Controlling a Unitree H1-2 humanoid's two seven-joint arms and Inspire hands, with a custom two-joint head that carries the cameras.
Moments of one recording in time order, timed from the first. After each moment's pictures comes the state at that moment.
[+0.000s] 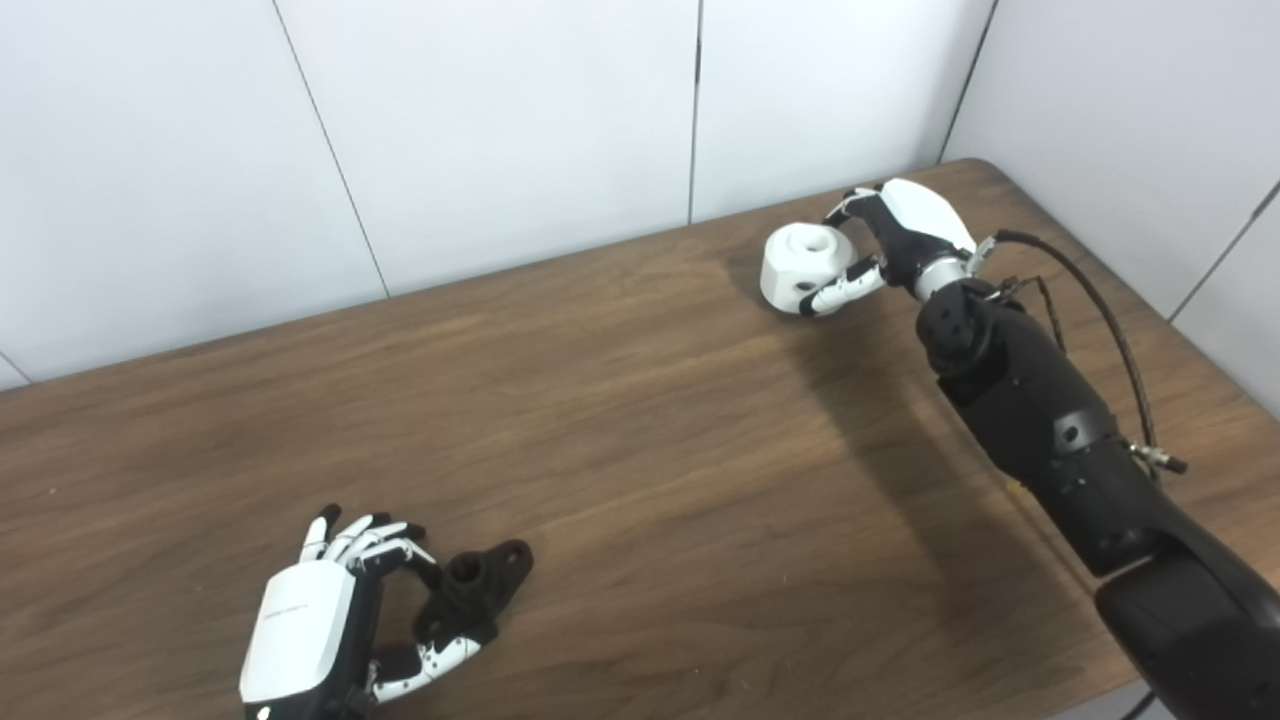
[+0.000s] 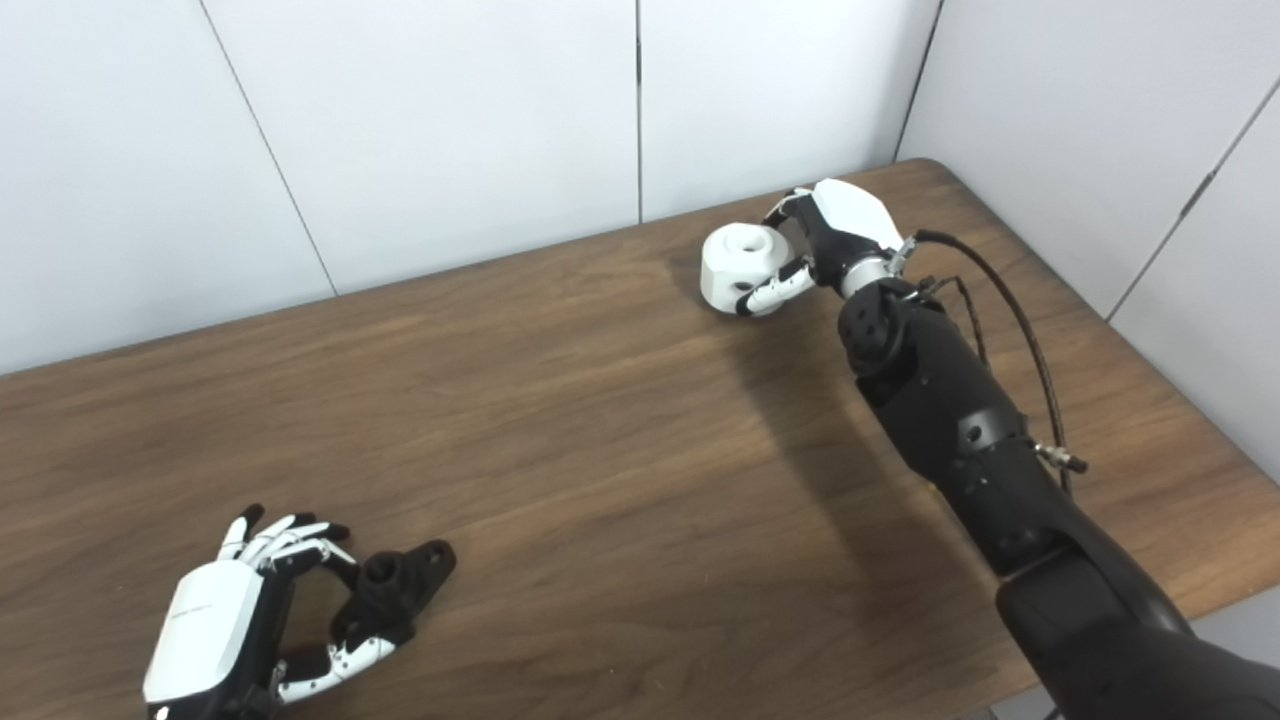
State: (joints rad) left arm 0.06 0.25 -0.32 -0.22 0.91 0.03 0.02; right arm -0.47 -0.56 0.10 0.25 -0.63 0.40 0.08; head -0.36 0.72
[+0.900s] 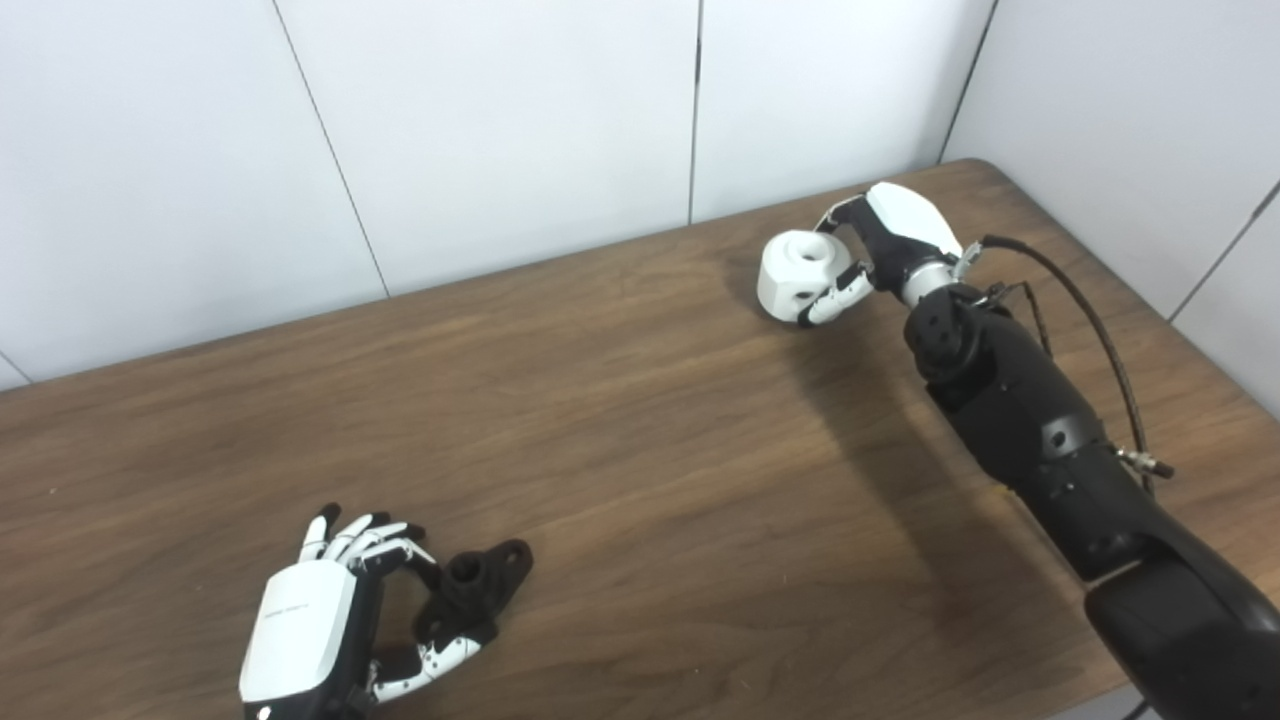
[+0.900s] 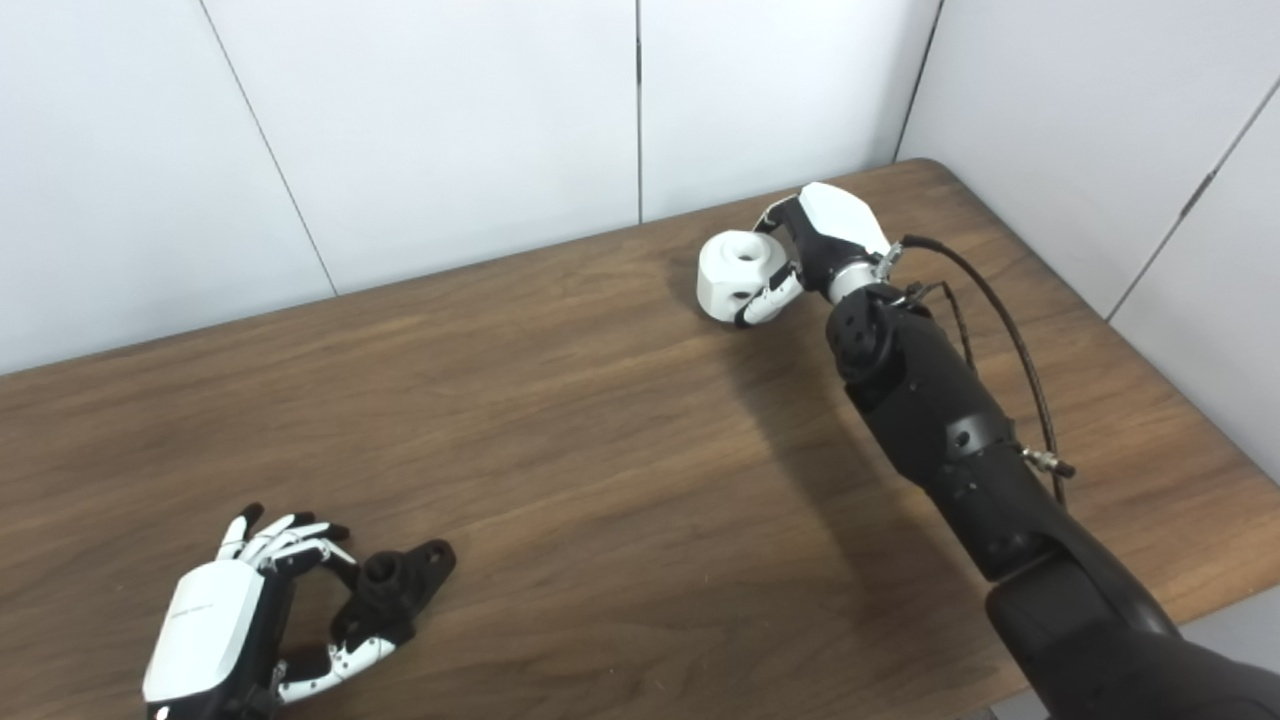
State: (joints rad) left arm 0.06 0.25 -0.31 -0.22 0.93 0.03 0.01; right arm -0.47 -0.54 0.11 0.25 -0.64 0.39 0.06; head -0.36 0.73
